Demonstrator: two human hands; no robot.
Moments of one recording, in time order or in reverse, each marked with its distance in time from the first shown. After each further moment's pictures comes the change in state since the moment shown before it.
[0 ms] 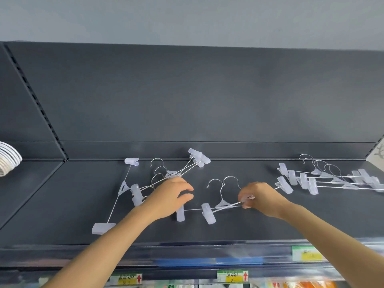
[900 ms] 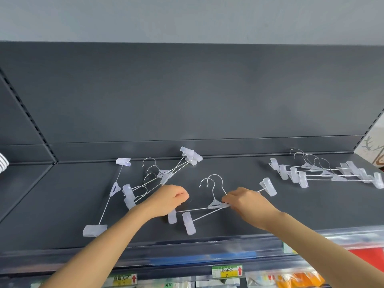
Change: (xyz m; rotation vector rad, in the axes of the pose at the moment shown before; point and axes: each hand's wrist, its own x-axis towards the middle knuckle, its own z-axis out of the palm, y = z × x) left_hand 0.009 0.004 0.014 -0.184 -0.203 -0.133; right_hand -0.016 -0.012 0.030 -0.354 0.060 -0.221
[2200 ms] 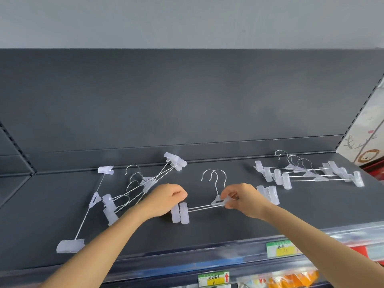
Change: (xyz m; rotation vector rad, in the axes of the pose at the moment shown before) left_hand 0.027 0.031 0.006 -0.011 0.039 -0.047; right_hand -0.006 0.035 -0.020 0.593 0.017 0.354
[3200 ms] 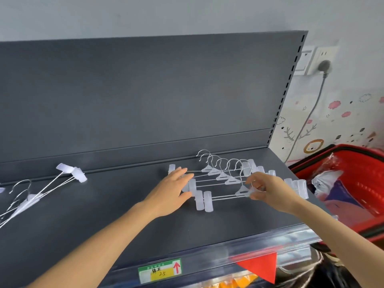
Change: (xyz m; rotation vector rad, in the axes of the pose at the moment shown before) left_hand 0.133 0.239 0.165 0.347 0.024 0.260; right_hand -0.078 0.285 -0.198 -0.031 0.157 0.087
